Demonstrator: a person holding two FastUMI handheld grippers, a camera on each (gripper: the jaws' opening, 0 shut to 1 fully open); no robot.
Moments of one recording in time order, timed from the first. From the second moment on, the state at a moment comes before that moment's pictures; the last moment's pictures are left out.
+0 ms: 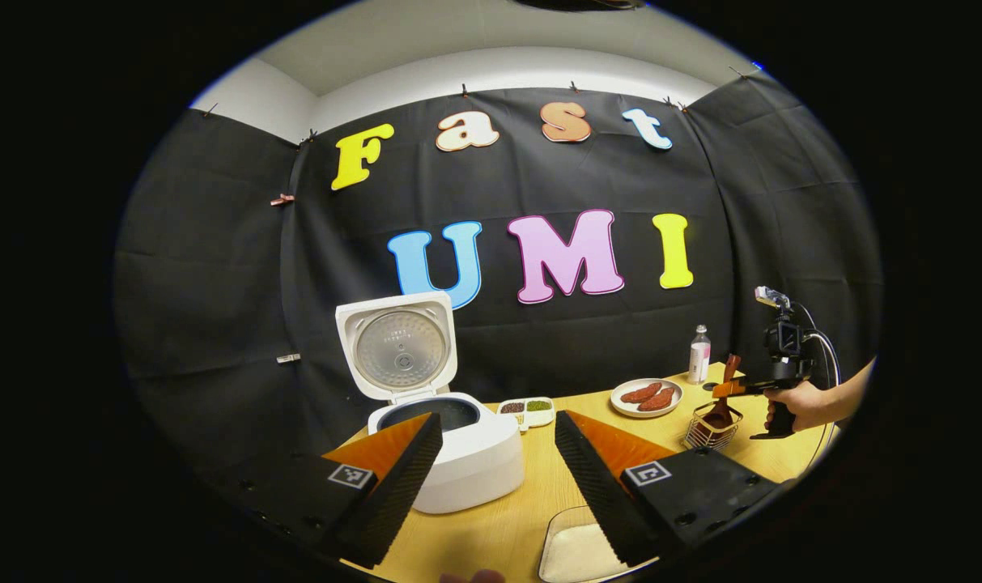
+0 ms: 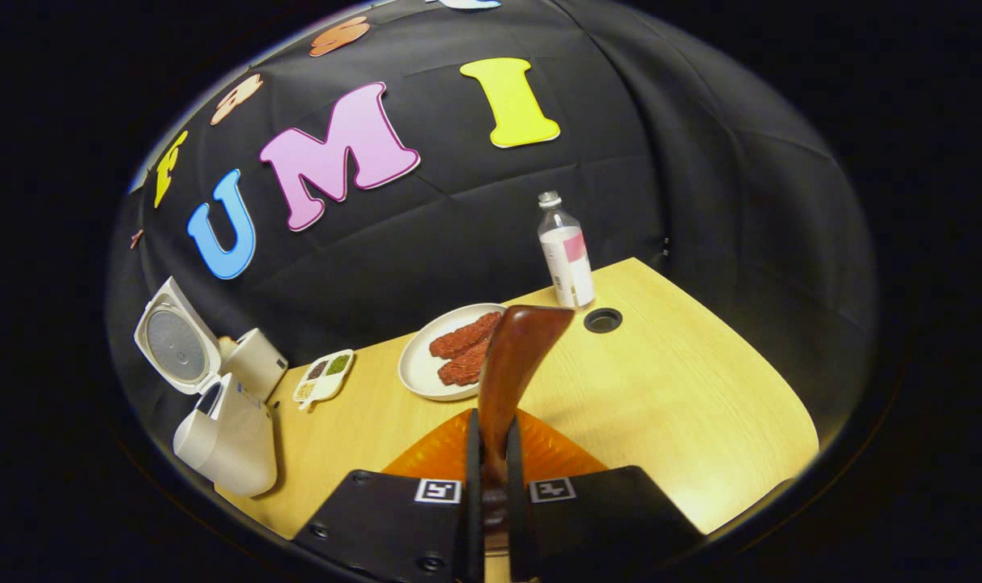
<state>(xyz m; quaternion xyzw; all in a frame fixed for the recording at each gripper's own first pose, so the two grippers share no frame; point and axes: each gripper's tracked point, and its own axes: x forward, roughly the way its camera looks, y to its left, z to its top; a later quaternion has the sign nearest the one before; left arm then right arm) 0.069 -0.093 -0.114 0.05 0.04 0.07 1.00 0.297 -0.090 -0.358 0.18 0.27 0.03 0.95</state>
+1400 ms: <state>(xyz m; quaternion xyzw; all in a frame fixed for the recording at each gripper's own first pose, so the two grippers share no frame) 0.009 -0.016 -0.093 0.03 0.03 0.01 1.00 0.064 0.090 -0.211 0.09 0.19 0.12 0.97</state>
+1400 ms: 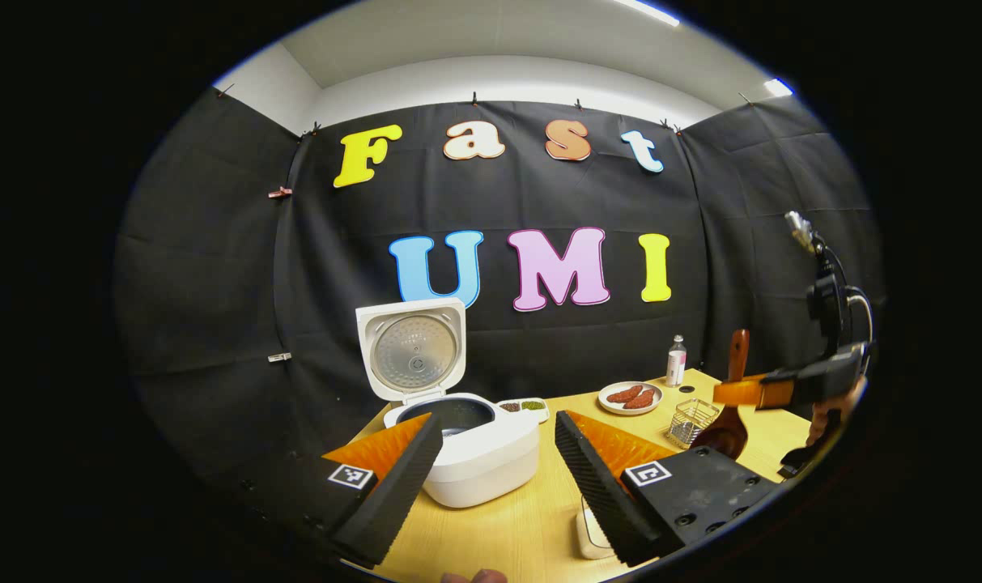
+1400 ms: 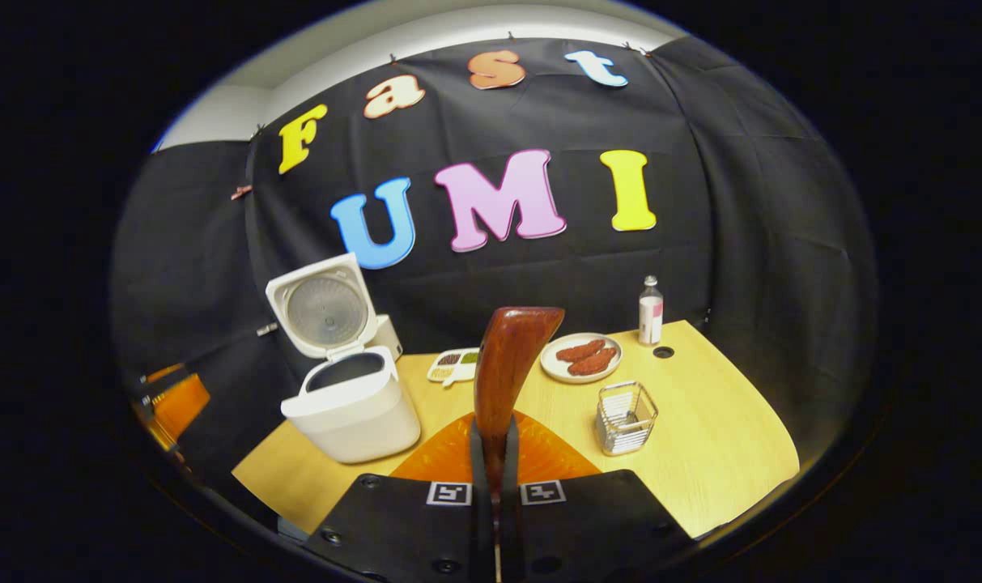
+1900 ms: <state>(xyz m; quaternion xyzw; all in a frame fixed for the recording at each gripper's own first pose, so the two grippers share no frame) 0.012 0.028 -0.104 0.01 0.05 0.02 1.00 0.060 0.141 -0.326 0.09 0.29 0.06 0.95</state>
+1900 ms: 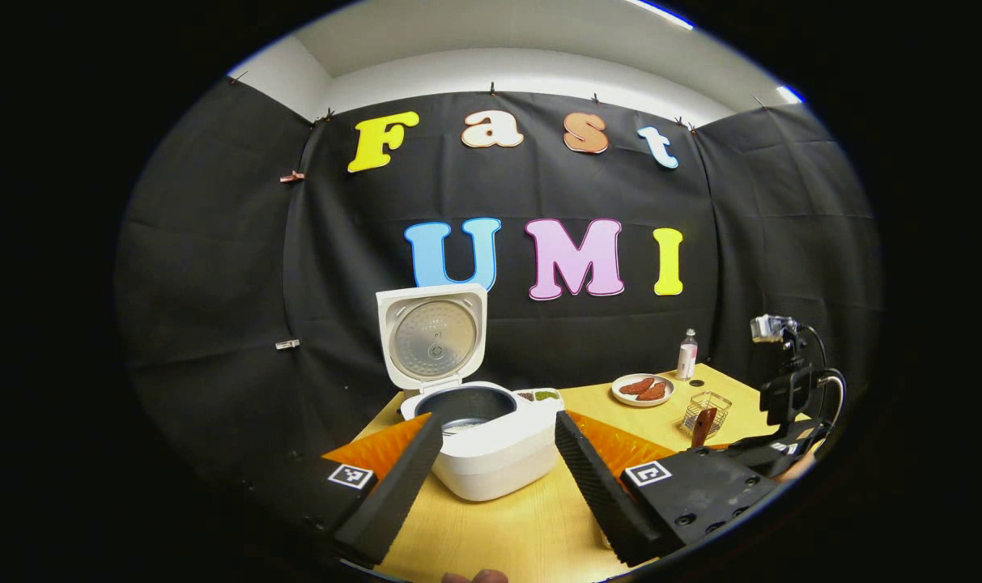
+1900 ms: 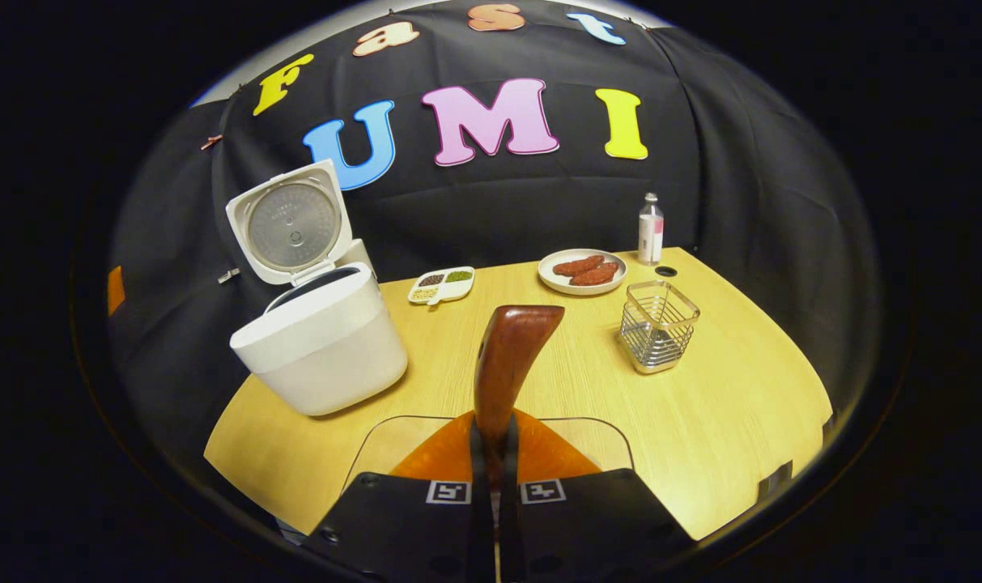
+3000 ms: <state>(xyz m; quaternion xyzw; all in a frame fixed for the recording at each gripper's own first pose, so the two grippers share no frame) 0.014 0.038 -0.102 0.01 0.05 0.02 1.00 0.069 0.095 -0.299 0.41 0.28 0.00 0.87</state>
